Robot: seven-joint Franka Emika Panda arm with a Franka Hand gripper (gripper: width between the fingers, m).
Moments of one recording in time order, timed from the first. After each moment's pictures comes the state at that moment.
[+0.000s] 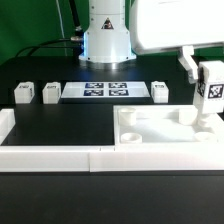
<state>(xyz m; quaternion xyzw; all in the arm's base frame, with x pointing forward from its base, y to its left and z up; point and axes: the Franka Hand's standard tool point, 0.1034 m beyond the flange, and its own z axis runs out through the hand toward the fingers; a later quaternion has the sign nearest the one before) 0.644 0.110 0.117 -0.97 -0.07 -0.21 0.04</state>
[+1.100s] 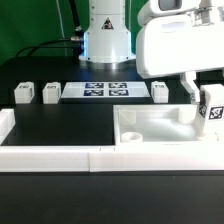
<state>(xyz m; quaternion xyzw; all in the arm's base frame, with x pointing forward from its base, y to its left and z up) 0.629 0.118 0.081 -0.98 -0.08 -0.20 0.04</state>
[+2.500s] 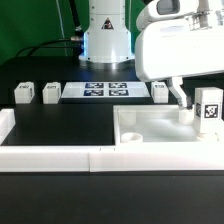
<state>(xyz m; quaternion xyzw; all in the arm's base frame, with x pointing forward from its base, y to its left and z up) 0.629 0.118 0.081 -0.97 -0.08 -0.21 0.04</state>
